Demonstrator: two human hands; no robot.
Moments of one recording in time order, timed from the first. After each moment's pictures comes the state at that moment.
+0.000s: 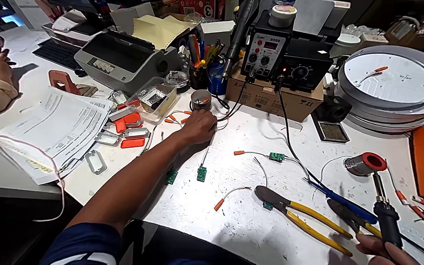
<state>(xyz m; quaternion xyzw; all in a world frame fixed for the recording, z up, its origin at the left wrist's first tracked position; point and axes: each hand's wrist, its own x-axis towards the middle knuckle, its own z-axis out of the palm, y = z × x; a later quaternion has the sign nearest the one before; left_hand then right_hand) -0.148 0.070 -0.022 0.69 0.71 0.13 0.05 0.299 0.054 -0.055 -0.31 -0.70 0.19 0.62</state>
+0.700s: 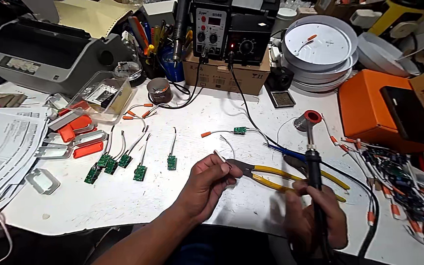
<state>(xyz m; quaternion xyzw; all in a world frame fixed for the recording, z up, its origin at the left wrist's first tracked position) 0.055 -0.036 -0.010 0.17 0.24 0.70 0.65 0.280 0.033 -0.042 -0.29 -0.73 0.12 0.60</state>
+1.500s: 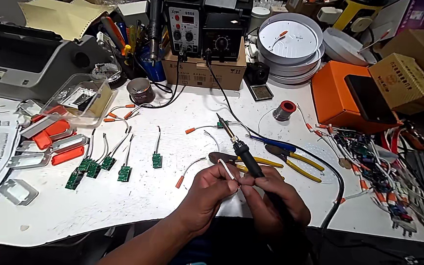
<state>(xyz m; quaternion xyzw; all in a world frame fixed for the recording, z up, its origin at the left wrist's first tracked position) 0.088 -0.046 -0.010 0.32 0.21 0.66 0.65 0.241 0.005 -0.011 -0.17 -0.69 0.35 0.61</state>
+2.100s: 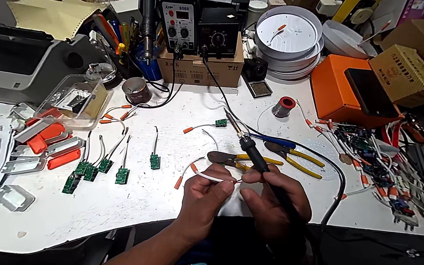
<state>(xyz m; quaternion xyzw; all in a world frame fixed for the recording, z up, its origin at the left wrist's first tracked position) 0.094 -0.052 -0.020 0.41 0.26 0.73 0.49 0.239 0.004 -0.011 -0.17 -0.66 0.38 0.63</state>
